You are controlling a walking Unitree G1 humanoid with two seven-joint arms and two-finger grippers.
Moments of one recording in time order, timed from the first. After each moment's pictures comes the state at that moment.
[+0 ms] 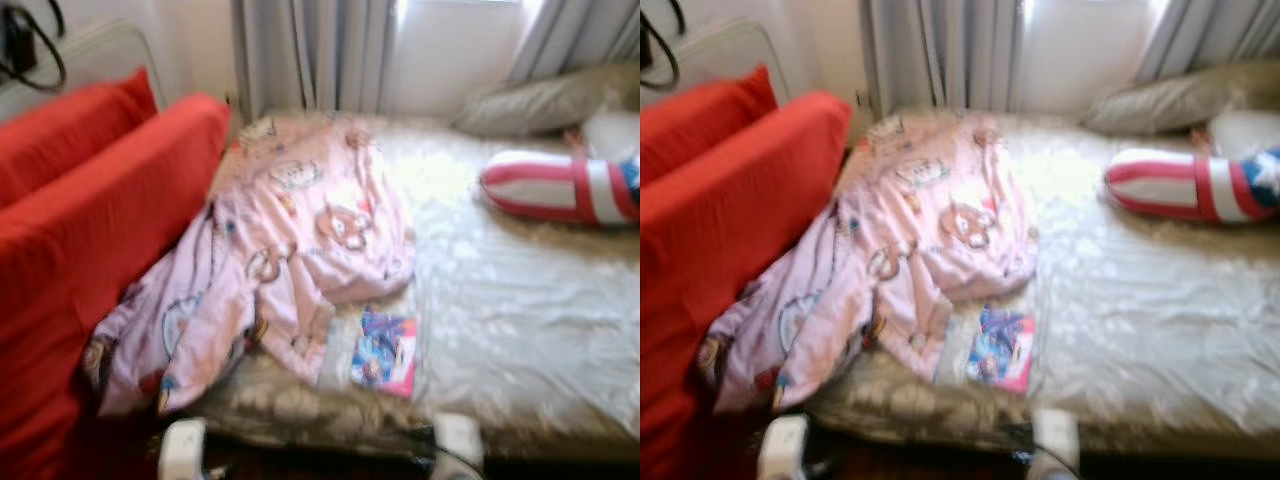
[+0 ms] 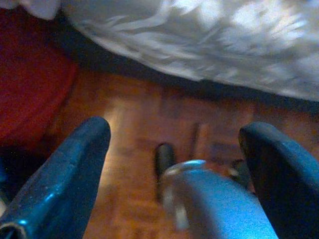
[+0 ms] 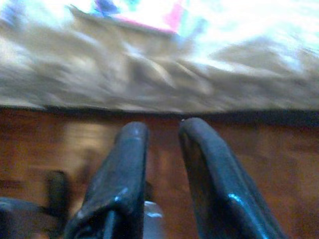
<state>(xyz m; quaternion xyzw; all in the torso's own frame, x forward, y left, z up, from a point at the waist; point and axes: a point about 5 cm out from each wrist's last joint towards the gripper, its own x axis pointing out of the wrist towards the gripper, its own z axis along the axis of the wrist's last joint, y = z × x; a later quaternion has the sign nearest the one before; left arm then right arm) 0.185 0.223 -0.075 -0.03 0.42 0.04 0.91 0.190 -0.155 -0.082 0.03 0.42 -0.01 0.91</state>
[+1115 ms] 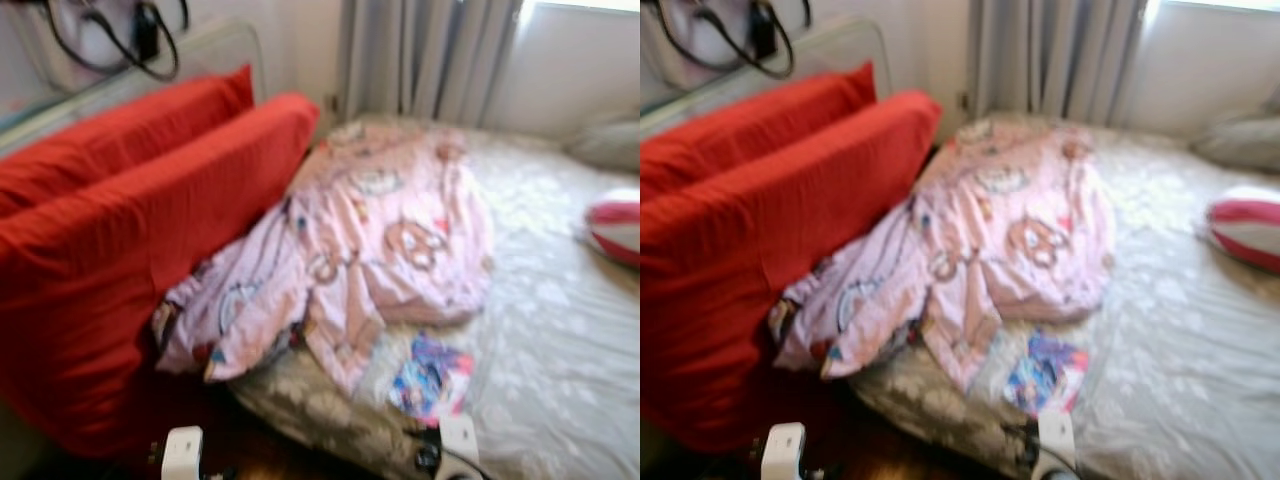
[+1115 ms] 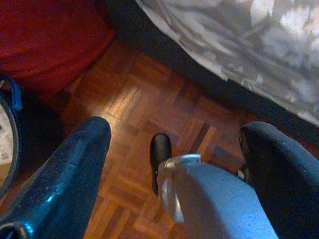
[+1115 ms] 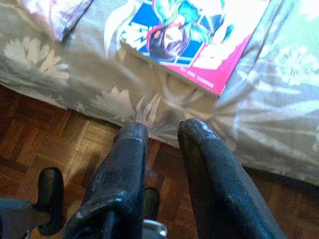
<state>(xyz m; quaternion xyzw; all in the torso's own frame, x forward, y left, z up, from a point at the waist) 0.185 0.216 -0.076 -0.04 0.42 0.03 0.91 0.186 -0.167 -0.083 0.03 0.42 -0.03 0.91</state>
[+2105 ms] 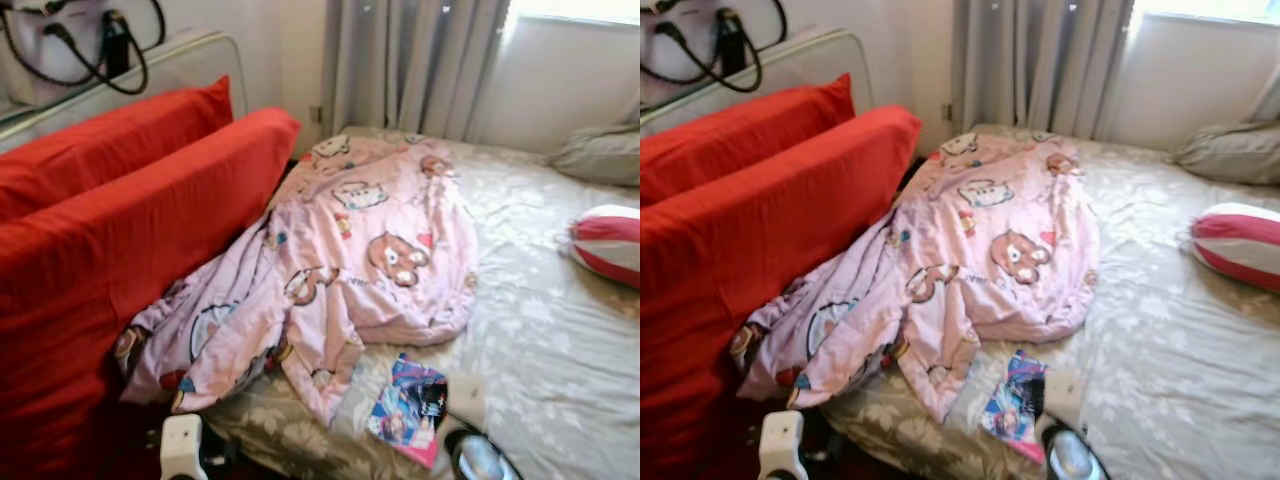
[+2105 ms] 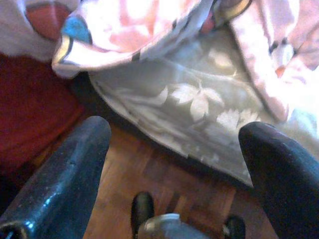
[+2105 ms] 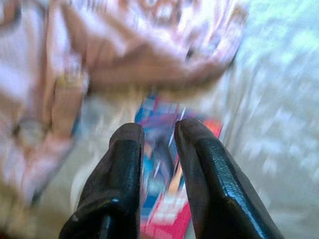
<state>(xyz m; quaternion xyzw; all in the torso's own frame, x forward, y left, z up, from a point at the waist) 0.195 0.214 -0.062 -0.06 0.30 0.03 0.95 0.240 -0.172 -0.038 0.04 0.24 -0.03 0.97</state>
